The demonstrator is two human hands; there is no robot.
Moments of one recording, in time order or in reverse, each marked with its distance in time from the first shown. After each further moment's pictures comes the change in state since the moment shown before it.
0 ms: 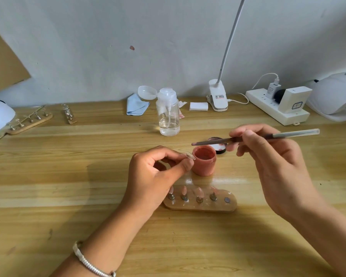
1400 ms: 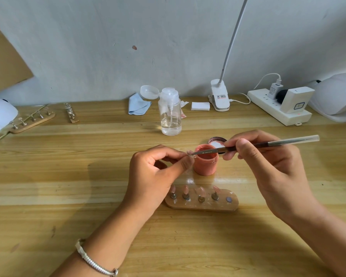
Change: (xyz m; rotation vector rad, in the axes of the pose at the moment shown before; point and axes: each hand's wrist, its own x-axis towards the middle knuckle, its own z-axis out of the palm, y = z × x) left_hand 0.001 0.000 -0.001 -0.005 0.030 0.030; right_hand -0.007 0.003 0.002 -0.193 -0.092 -0.144
